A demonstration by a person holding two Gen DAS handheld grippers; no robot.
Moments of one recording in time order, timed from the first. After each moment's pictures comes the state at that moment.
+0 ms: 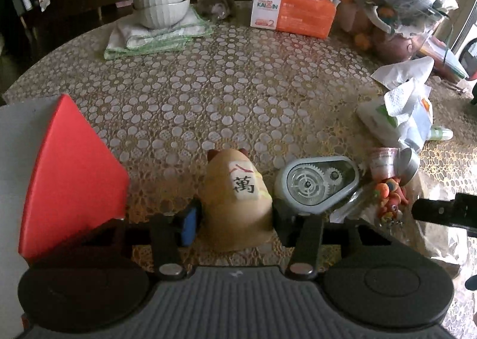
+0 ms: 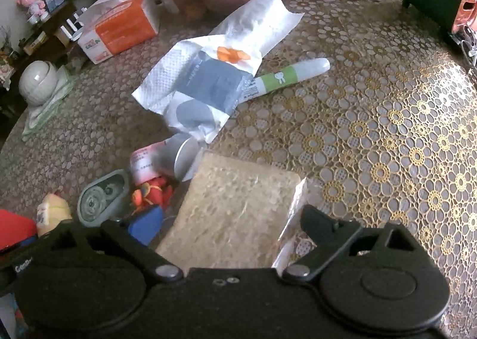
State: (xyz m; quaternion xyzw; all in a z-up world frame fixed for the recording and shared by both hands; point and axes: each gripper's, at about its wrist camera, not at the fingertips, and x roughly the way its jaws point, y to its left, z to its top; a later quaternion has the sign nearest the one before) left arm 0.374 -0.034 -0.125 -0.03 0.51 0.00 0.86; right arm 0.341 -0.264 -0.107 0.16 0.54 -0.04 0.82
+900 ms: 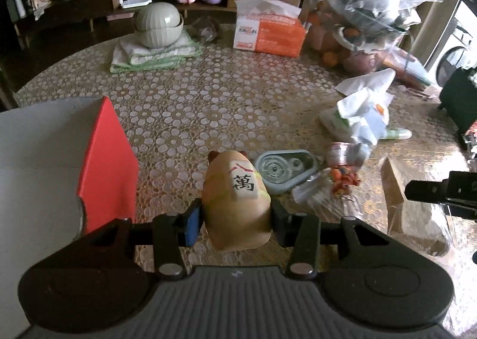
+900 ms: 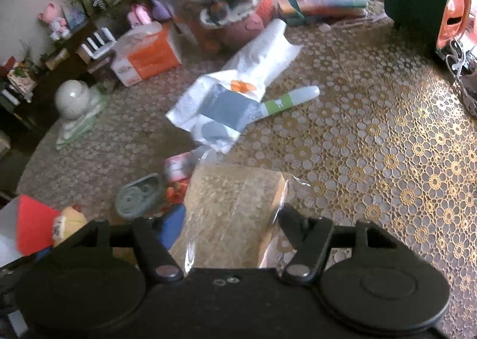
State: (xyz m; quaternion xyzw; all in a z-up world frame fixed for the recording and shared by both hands) left arm 0.322 -0.034 -0.077 -0.04 0.48 -0.03 0.88; right arm 0.297 -0.275 -0.052 0.18 0.49 -0.01 0.85
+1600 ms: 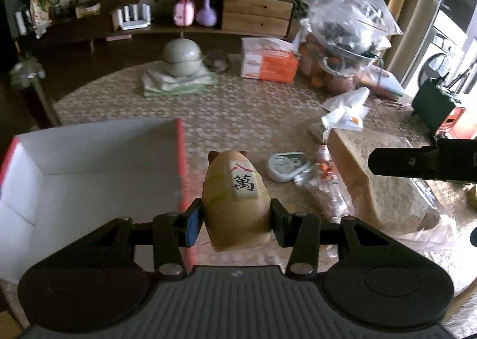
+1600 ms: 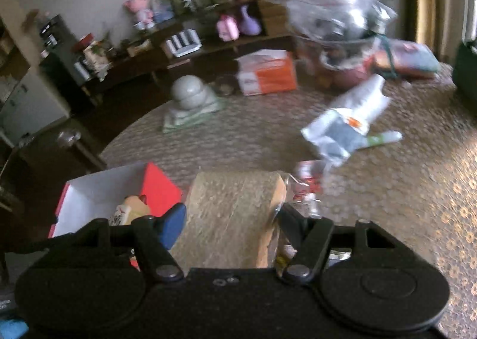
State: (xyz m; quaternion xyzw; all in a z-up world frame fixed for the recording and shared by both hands) left arm 0.245 0.029 0.001 -0.04 0.44 -0.05 0.89; right arm 0.245 -0.172 0.045 0.13 0.44 0.12 0.88
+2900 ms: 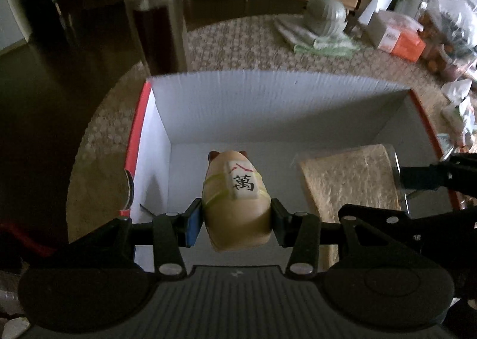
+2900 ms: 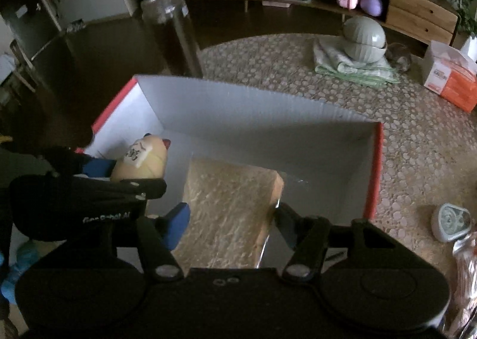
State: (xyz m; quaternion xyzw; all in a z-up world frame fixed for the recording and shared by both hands) left arm 0.281 0.247 -0.070 -0.02 0.52 0.03 0.86; right arm 0.286 0.092 -0.037 -0.05 0.50 0.26 0.83
